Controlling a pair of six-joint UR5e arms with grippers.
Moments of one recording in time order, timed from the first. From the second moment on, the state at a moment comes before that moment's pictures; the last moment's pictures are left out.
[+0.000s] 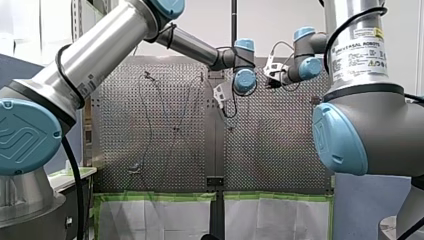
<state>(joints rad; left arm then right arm) -0.77 -2.24 -1.03 -2.97 -2.30 -1.90 1.78 -1.32 1.57 -0.22 1.11 1.87</state>
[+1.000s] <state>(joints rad) -0.73 -2.21 -0.98 -2.91 -2.17 -1.84 1.72 -1.33 1.52 -0.19 1.06 1.88</state>
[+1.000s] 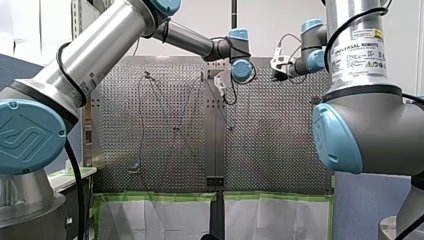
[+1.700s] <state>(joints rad) -0.69 -2.24 -0.98 -2.86 -2.00 -1.88 1.67 -1.30 1.50 -0.20 1.01 1.89</state>
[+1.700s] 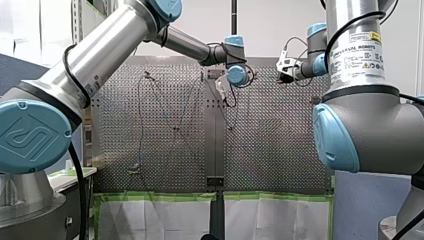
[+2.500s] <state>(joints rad) -0.64 -2.27 -0.96 -2.78 -1.89 -1.91 1.62 -1.29 1.47 -0.22 0.97 1.88</state>
